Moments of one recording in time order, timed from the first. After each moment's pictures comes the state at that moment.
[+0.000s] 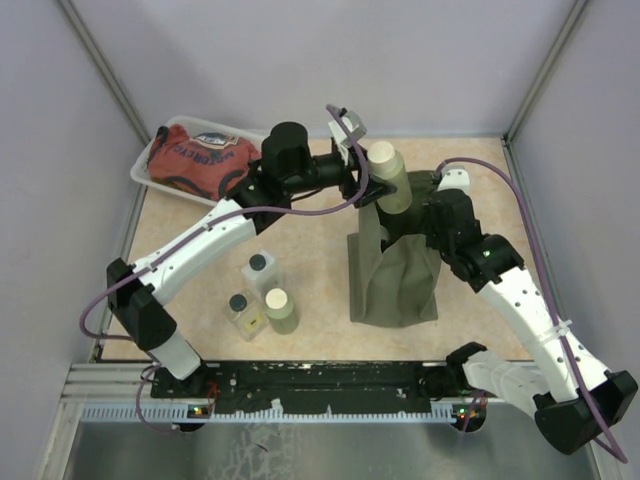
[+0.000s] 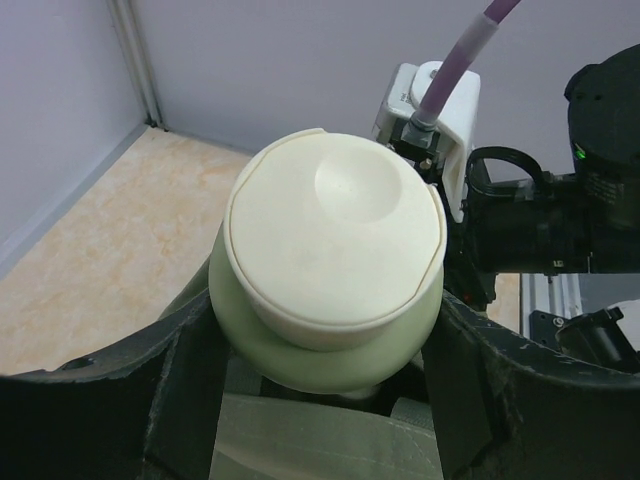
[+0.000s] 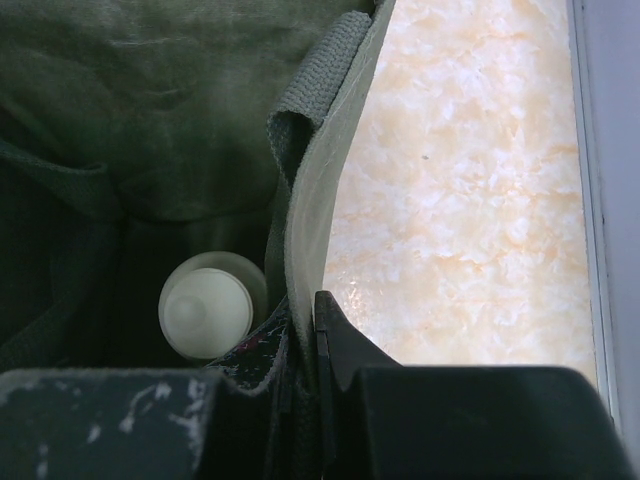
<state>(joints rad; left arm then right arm) -0.81 1.63 1.63 0.00 0.48 -0.08 0.48 0.97 1.04 -0.73 0.48 0.20</state>
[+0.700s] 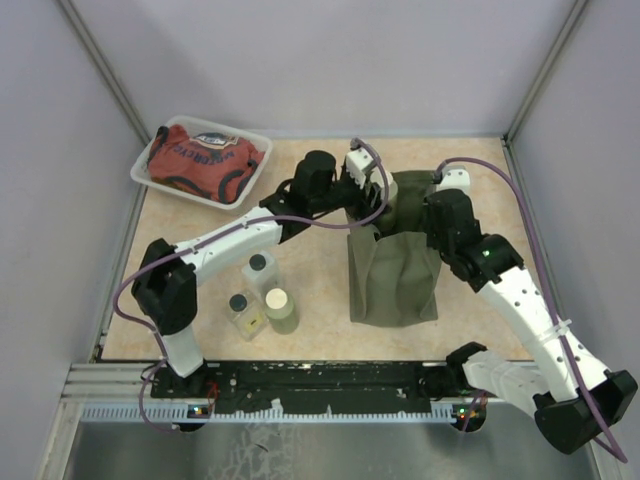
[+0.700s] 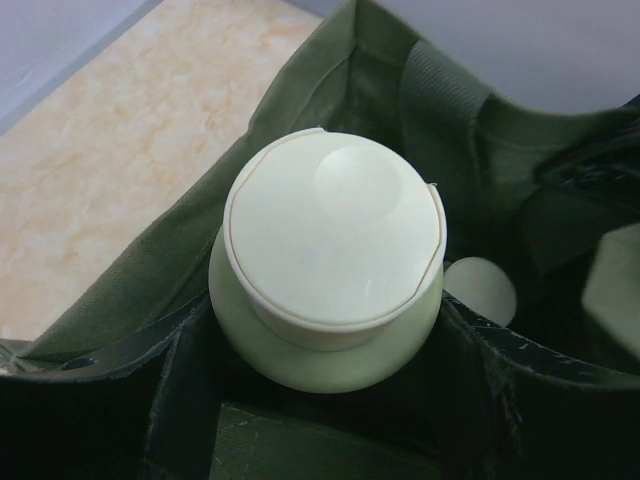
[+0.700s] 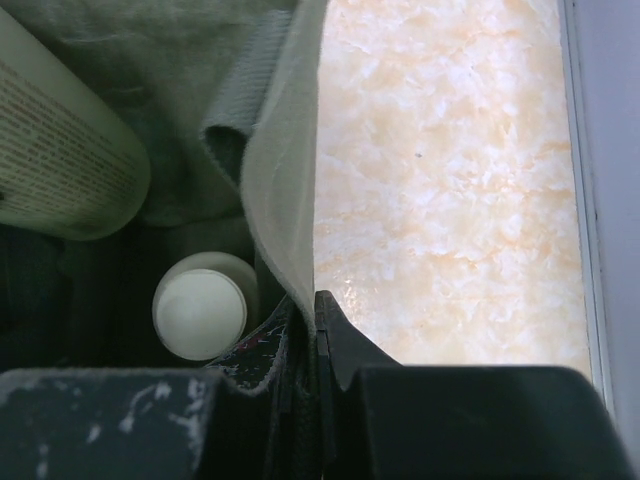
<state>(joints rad) -0.81 1.79 1.50 0.07 0.33 -0.03 0.48 0.97 1.04 -0.73 0.49 0.20</state>
